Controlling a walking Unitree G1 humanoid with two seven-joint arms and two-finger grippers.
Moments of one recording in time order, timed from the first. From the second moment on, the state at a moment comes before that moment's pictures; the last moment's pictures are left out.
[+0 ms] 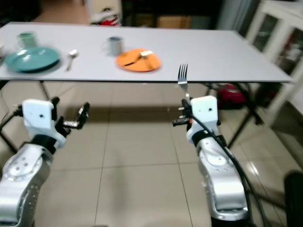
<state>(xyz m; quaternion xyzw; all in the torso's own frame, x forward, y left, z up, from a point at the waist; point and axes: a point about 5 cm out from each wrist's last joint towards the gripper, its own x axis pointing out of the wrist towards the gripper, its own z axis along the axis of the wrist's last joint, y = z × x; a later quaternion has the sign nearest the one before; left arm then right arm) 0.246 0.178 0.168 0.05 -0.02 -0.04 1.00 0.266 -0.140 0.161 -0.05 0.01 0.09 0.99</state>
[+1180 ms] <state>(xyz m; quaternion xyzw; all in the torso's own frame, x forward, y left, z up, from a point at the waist) 0.245 0.176 0.170 0.05 -0.01 -0.06 1.00 0.263 -0.131 0.163 -0.09 0.00 0.12 0.99</state>
